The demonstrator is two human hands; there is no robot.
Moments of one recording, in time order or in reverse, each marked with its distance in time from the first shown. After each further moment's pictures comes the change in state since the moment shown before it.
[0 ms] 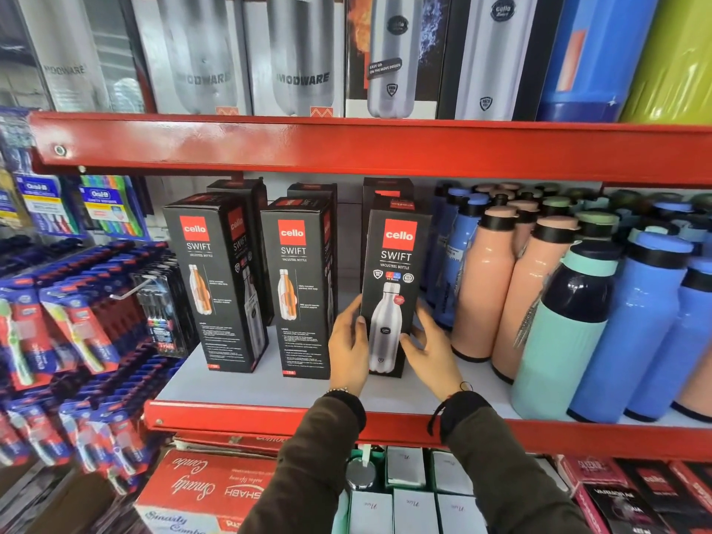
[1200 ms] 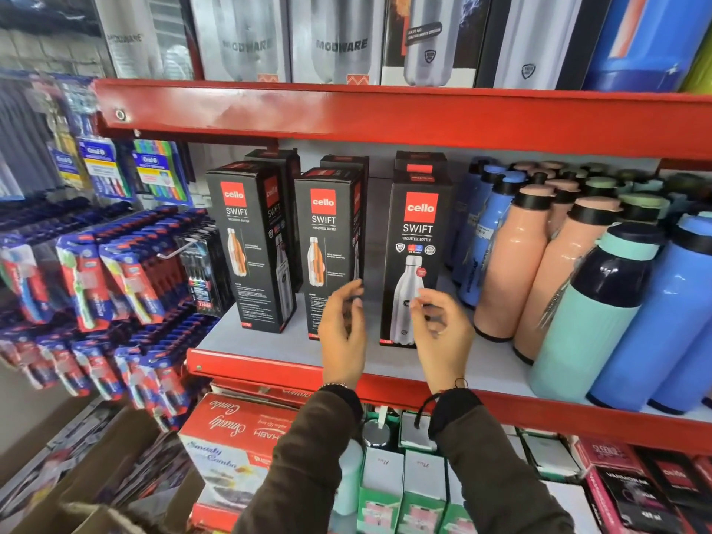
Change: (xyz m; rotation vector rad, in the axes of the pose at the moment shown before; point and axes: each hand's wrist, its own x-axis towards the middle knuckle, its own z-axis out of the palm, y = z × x) left_hand -0.040 0.019 -0.044 0.099 0.178 0.224; right_hand -0.034 -0.025 0.031 0.042 0.374 -0.140
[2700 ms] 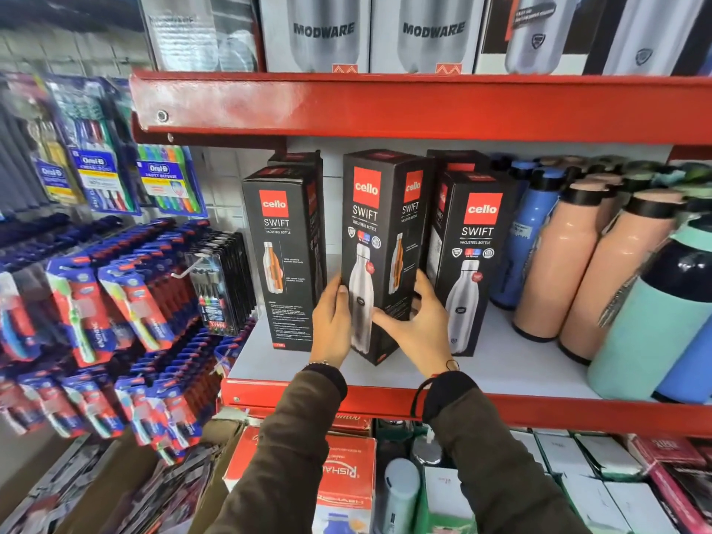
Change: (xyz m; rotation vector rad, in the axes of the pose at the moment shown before) left_hand 0.089 -0.045 -0.078 -0.058 -0.175 -0.280; right_hand -0.002 -0.022 0.116 -0.101 -0.211 0.170
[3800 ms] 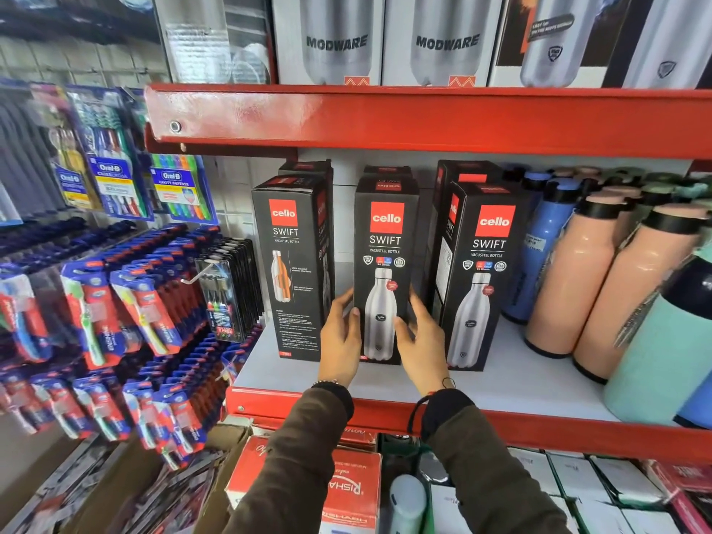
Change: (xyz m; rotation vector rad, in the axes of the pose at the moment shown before) left_hand -0.005 -0.022 0.000 0.068 -0.004 0.072; right_hand 0.000 0.019 0.011 -0.099 -0.072 -0.037
